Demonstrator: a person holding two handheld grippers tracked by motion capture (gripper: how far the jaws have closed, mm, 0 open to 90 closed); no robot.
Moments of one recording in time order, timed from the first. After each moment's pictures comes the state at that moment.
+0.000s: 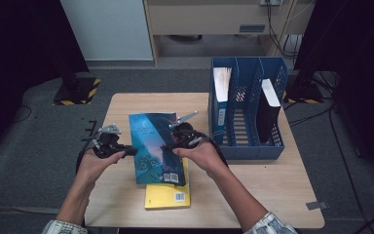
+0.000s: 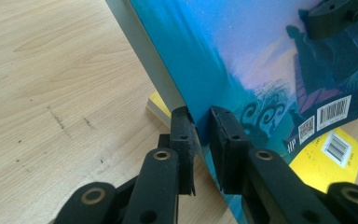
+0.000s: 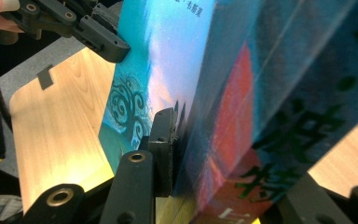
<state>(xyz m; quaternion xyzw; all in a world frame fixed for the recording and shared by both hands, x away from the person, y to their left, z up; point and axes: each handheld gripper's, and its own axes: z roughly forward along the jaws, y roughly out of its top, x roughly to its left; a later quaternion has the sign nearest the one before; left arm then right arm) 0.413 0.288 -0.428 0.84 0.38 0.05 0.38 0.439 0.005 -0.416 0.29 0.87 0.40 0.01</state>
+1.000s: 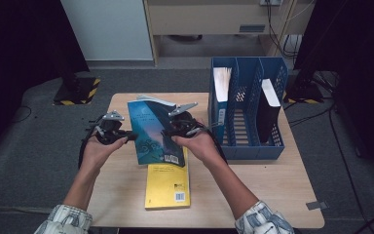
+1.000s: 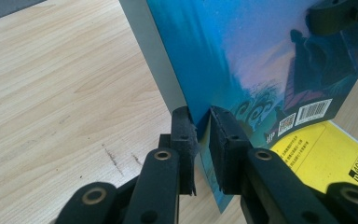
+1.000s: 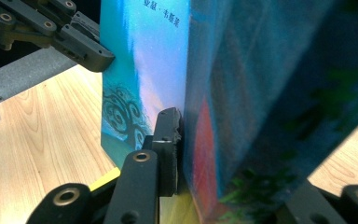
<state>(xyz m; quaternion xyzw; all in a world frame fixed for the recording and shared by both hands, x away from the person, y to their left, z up) 0.442 0.280 -0.406 0.84 0.39 0.11 0.36 0.467 0.009 -0.405 0.29 0.85 0.43 0.09</state>
